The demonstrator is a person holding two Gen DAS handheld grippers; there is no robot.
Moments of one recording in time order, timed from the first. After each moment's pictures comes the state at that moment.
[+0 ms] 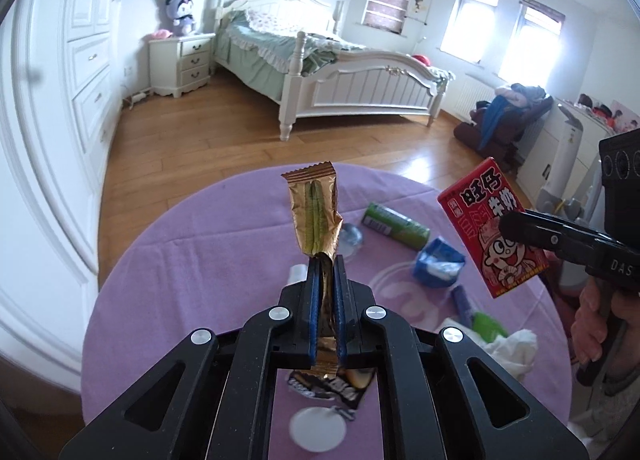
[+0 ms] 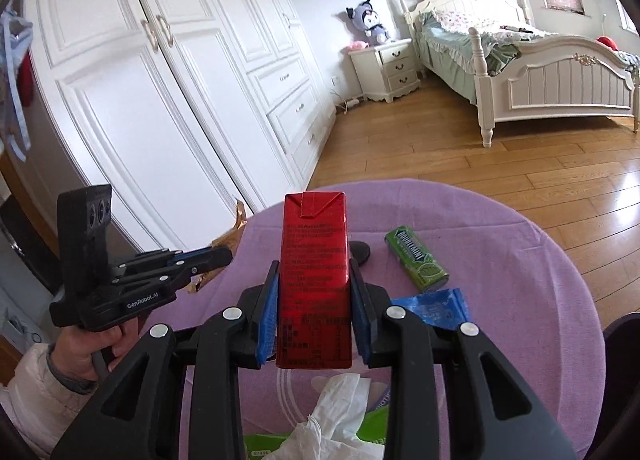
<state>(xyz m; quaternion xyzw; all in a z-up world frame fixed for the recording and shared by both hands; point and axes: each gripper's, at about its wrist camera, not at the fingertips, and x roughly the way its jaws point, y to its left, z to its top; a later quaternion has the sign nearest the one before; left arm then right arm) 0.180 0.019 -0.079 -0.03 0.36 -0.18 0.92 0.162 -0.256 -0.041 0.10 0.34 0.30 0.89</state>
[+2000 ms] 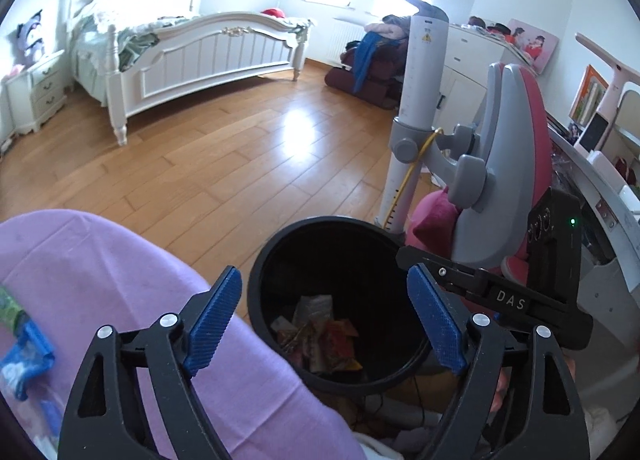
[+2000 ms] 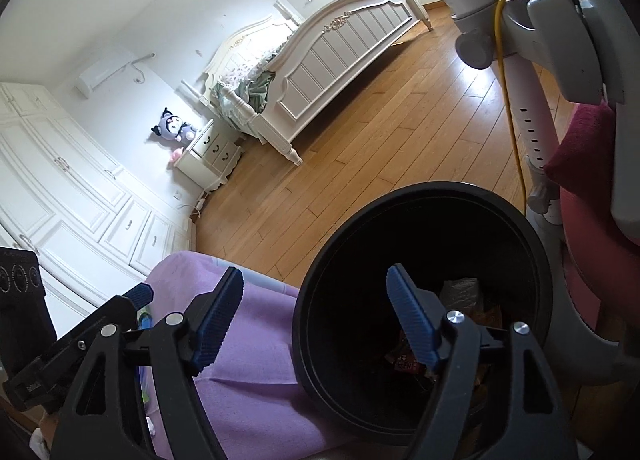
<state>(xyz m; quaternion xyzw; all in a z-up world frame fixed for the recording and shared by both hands) 0.170 -0.366 -0.104 0.04 0.38 -0.37 0.84 0.089 -0.572 -0.147 0.34 0.32 0.02 0.88</state>
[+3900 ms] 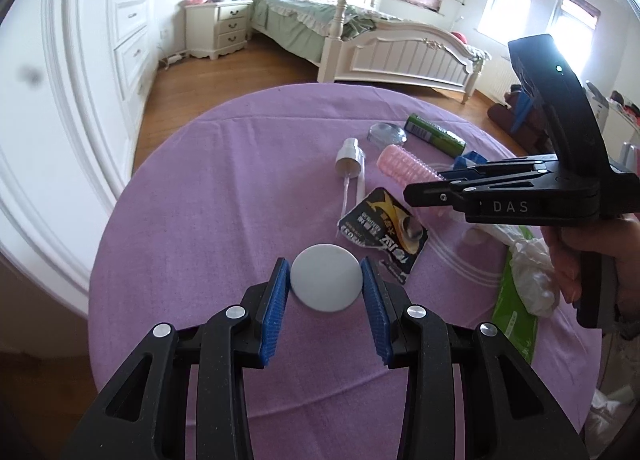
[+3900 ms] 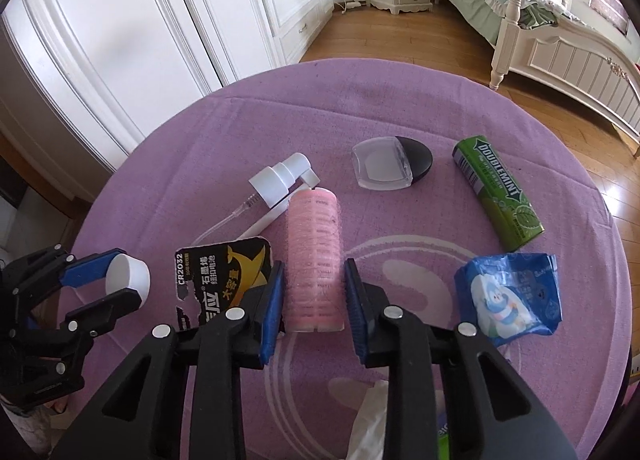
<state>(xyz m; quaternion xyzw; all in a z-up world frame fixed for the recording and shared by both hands) 0.102 0.066 -0.132 -0.04 0.41 -0.11 0.90 0.190 -0.144 -0.115 -0.05 0.50 0.28 0.82</state>
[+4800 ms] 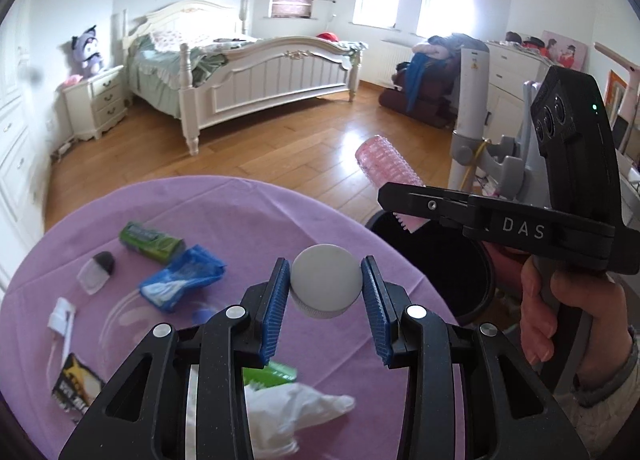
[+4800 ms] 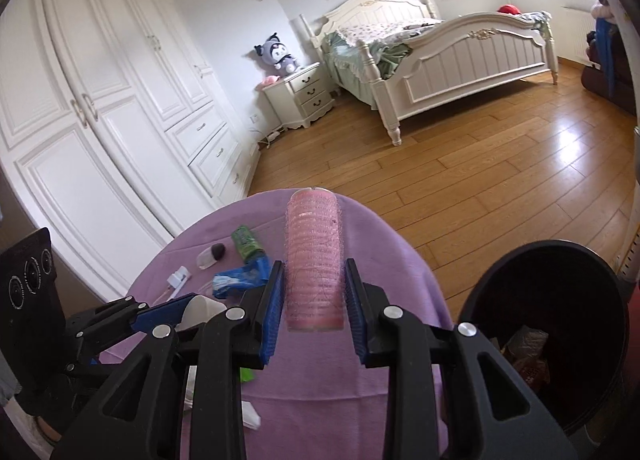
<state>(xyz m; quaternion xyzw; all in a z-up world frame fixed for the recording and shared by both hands) 0.131 -0.223 -0.086 0.06 0.35 -0.29 0.89 0.121 -0.430 -0.076 0.19 0.34 0.15 0.91</state>
